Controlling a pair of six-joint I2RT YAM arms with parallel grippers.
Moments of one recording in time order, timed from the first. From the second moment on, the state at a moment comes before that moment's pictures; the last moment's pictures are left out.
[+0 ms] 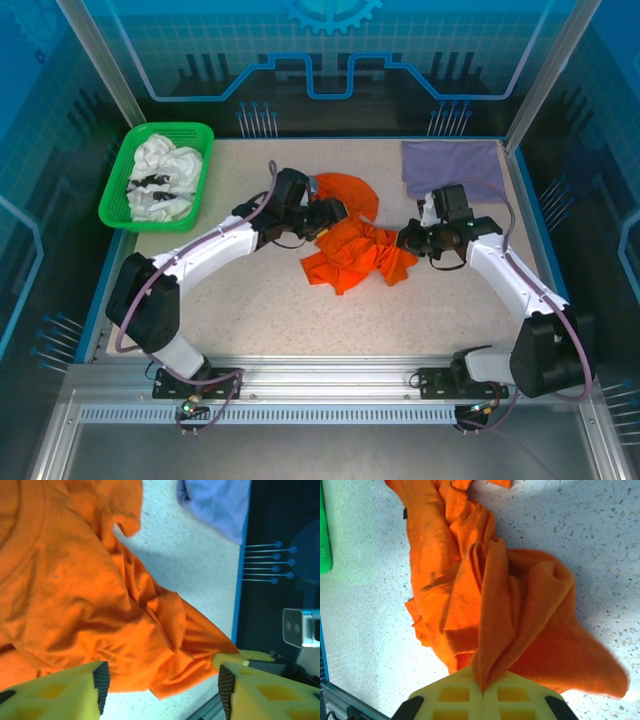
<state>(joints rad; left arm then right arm) -0.59 1.61 1.20 -0.28 0.34 -1.06 0.20 1.30 0.95 -0.68 -0.41 0.53</state>
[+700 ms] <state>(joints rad) -0.88 1.86 1.04 0.03 0.13 -1.64 0.20 1.28 0.77 -0.66 -0.42 0.53</state>
